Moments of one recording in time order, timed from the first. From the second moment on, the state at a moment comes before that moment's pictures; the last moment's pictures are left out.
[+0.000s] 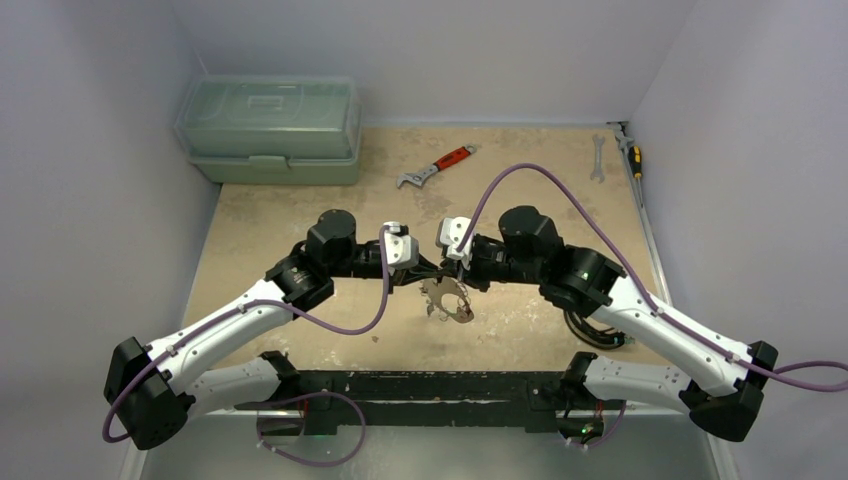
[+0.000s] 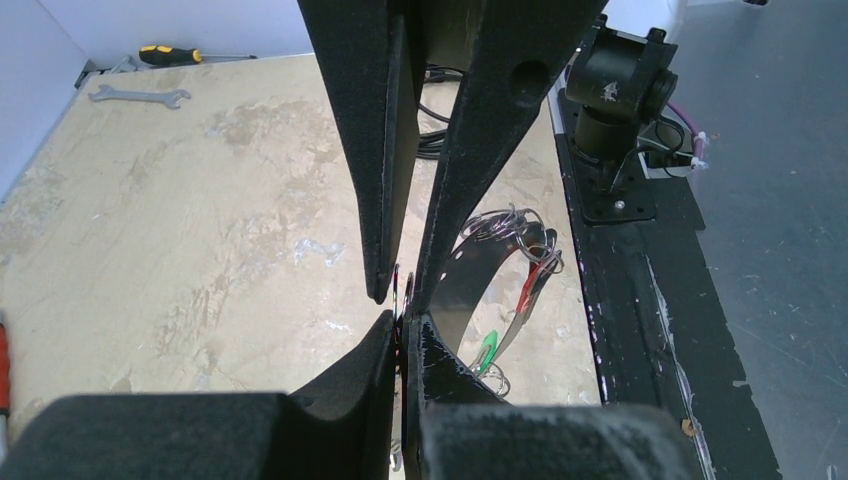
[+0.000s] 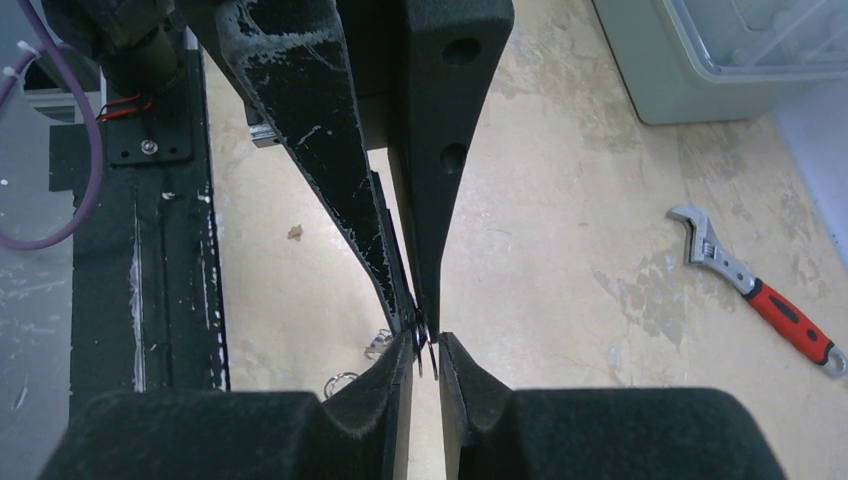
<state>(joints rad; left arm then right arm) -0.77 1.05 0.79 0.06 0.73 0.26 0.93 1.03 1.10 -0.53 -0.26 -0.36</state>
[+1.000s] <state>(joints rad) -0.77 1.05 0.79 0.02 0.72 0.26 0.93 1.04 1.09 -0.53 -0.29 -0.37</state>
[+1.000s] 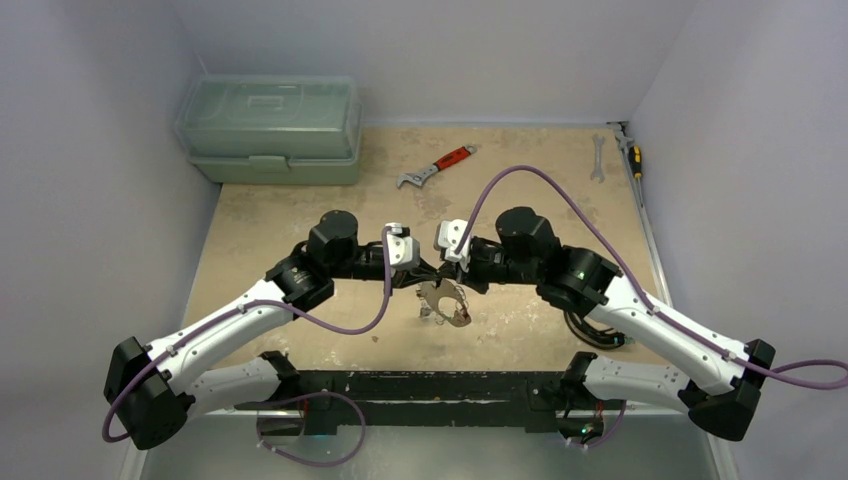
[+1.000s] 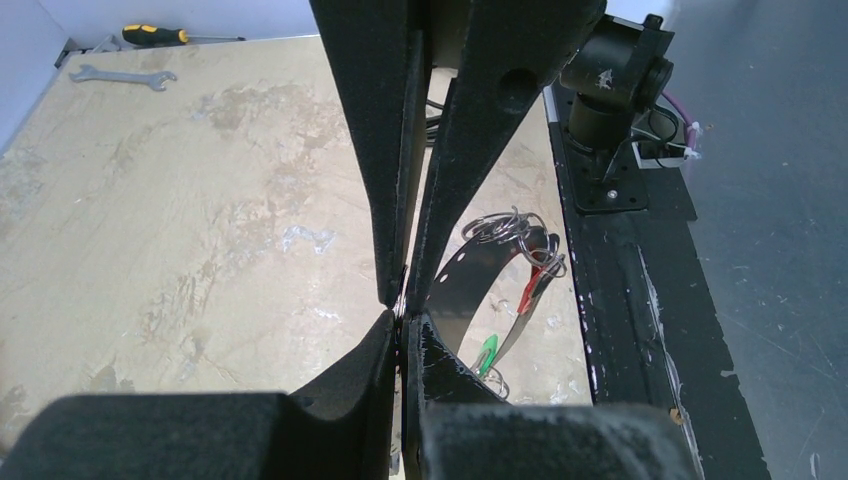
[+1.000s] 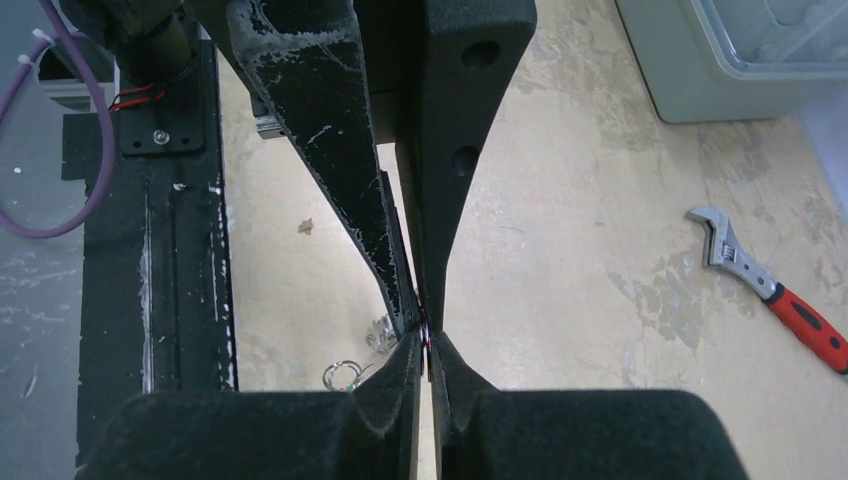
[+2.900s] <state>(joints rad) -0.77 0.95 0.79 0.07 0.73 0.35 0.93 0.79 0.84 -0.17 -0.30 -0.25</state>
